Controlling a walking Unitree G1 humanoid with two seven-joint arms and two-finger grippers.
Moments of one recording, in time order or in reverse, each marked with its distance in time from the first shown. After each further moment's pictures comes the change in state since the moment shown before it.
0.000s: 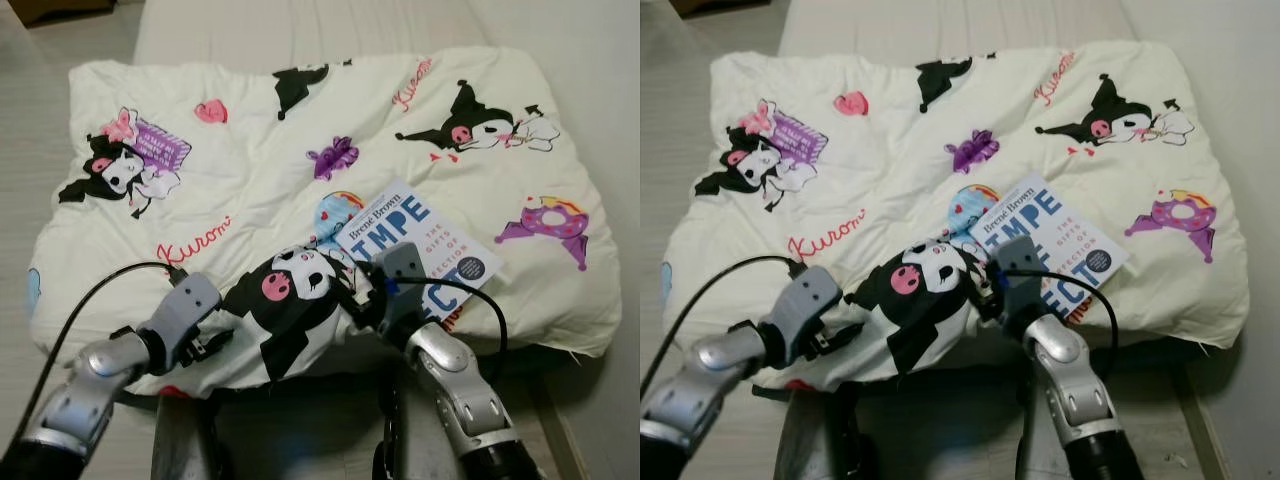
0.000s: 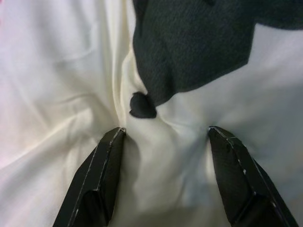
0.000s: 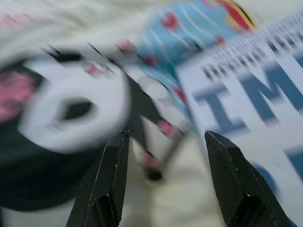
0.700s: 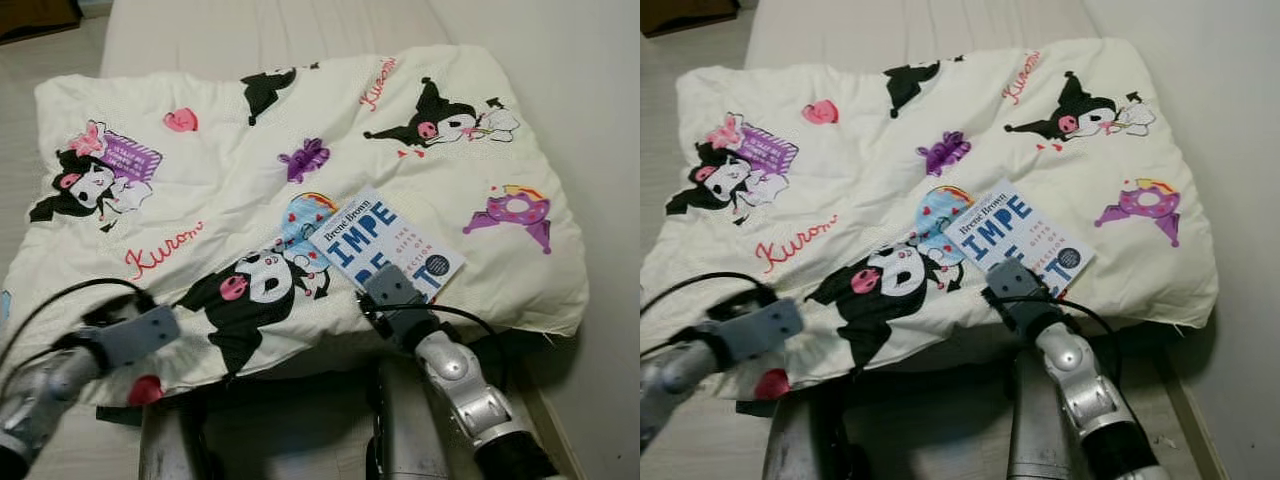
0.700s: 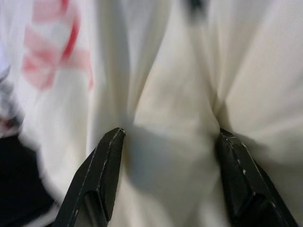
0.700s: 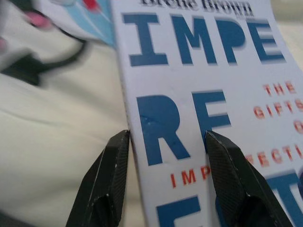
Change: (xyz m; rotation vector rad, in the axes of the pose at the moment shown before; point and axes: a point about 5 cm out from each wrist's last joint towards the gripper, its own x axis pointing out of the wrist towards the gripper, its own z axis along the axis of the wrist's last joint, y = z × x) left arm -0.051 0.062 -0.062 0.520 0.362 0.306; right arm -0.002 -0.028 -0.024 -0.367 0.120 -0.135
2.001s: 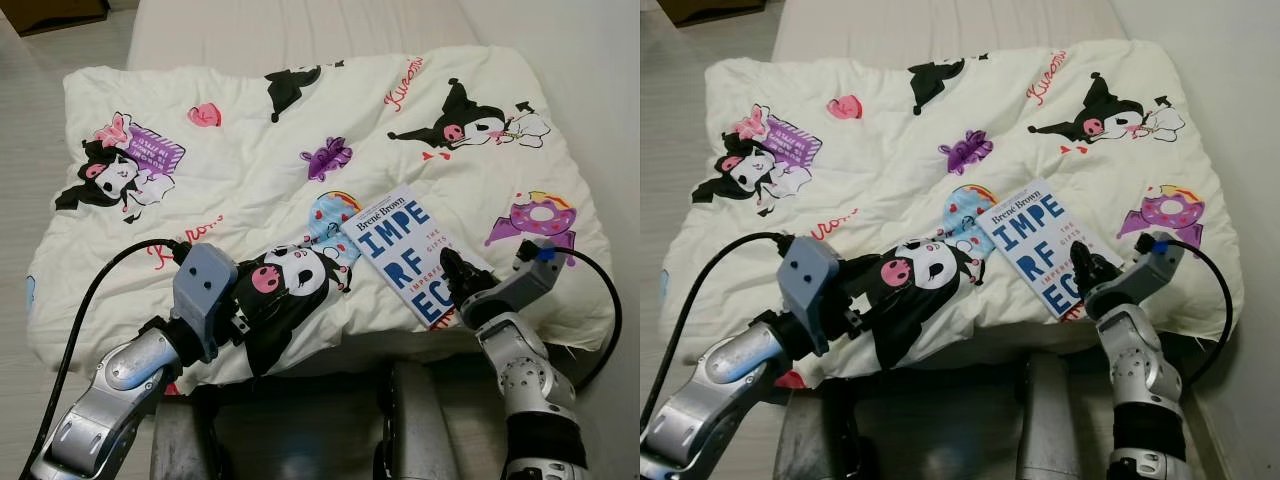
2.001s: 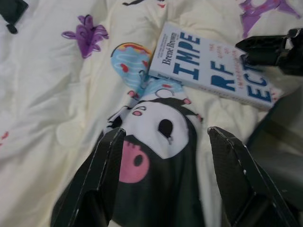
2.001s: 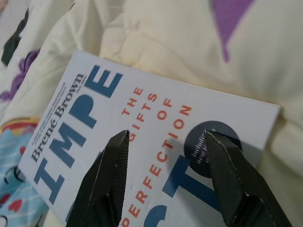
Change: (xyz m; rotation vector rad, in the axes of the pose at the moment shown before) left arm -0.045 0.006 0.179 -0.872 -0.795 -0.231; right arm -0.024 -0.082 -0.022 1.239 -0.074 -0.359
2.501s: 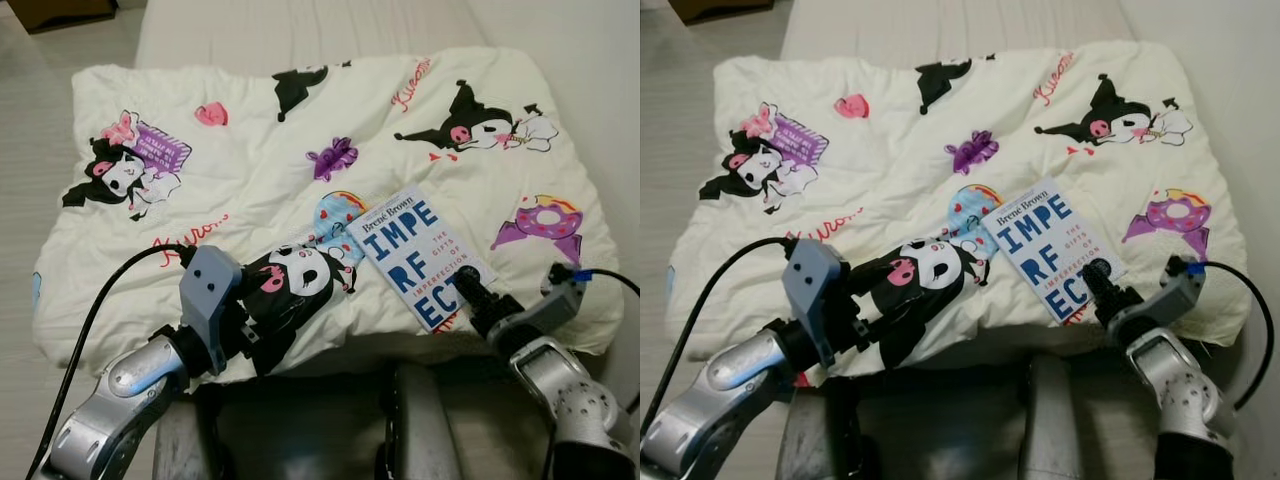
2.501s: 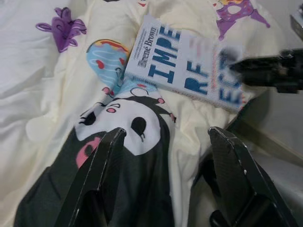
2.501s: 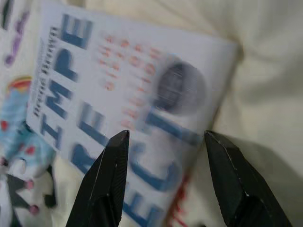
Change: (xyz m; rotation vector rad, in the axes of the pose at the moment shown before) left arm -0.004 -0.009 0.004 -0.073 0.009 -0.067; right arm -0.039 -0.022 0.002 0.028 0.208 0.049
